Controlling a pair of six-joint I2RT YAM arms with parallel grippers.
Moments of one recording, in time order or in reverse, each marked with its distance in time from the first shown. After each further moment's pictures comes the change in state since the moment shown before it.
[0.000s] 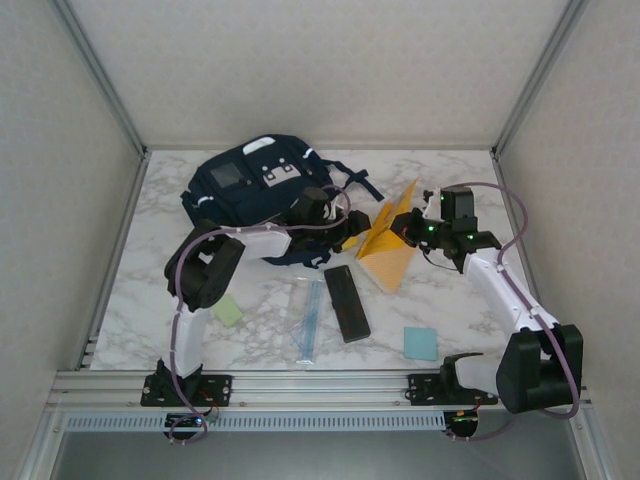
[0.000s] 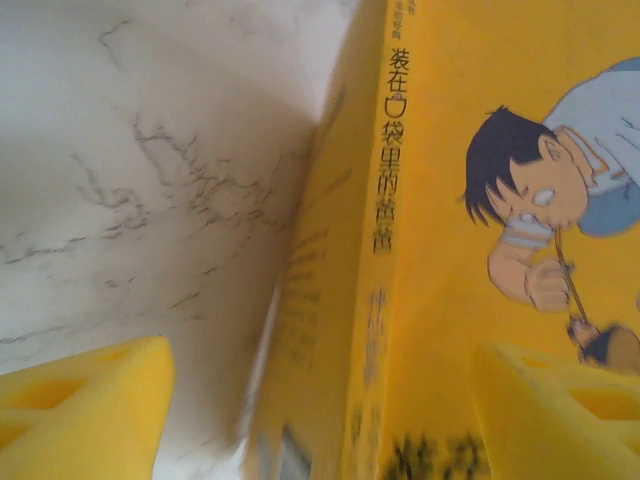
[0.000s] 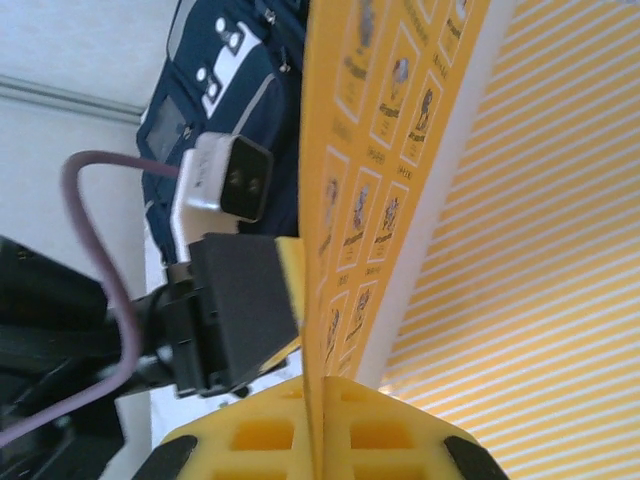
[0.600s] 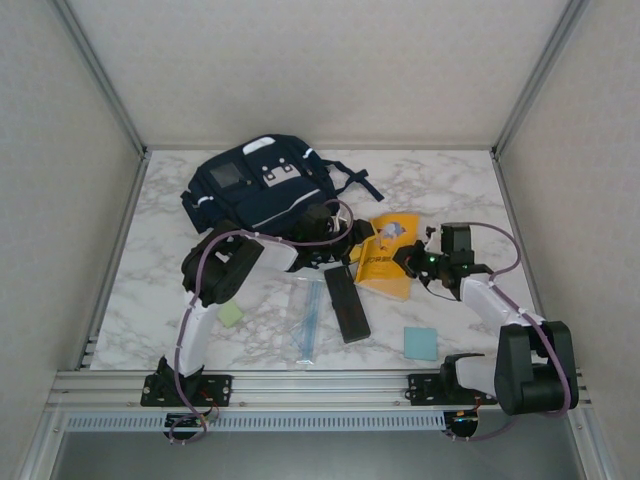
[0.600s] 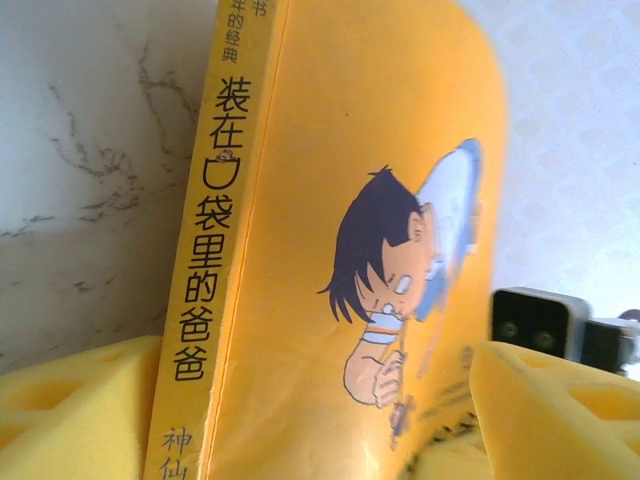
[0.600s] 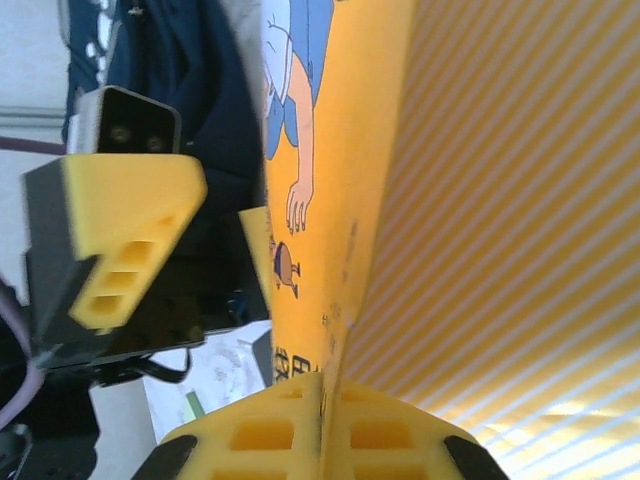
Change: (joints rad) left arm -0.034 0.102 -0.073 0.302 0.006 -0.238; right arm -0.069 -0.014 -0.346 0.225 -0.046 0.095
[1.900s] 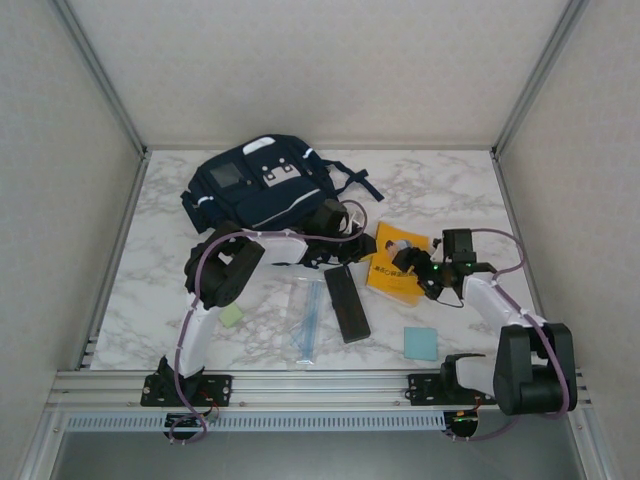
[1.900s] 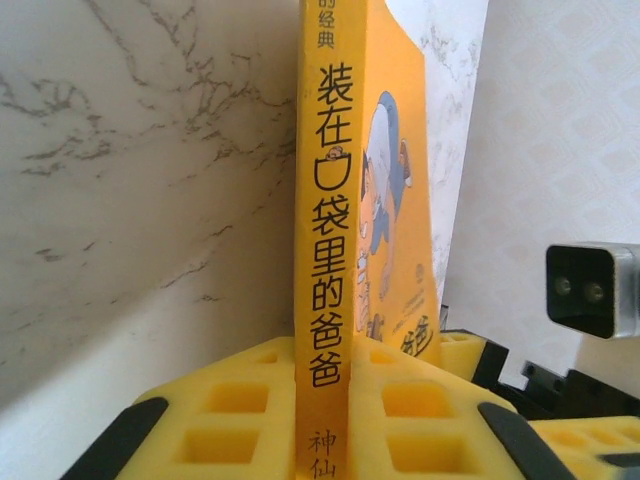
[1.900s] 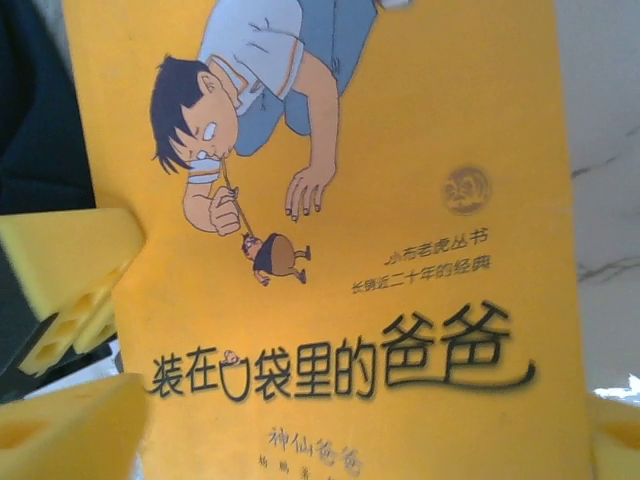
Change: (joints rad) left arm -0.042 -0.003 0.159 -0.393 0.008 0.293; right arm -0.023 -0.025 0.049 -0.270 0.183 -0.117
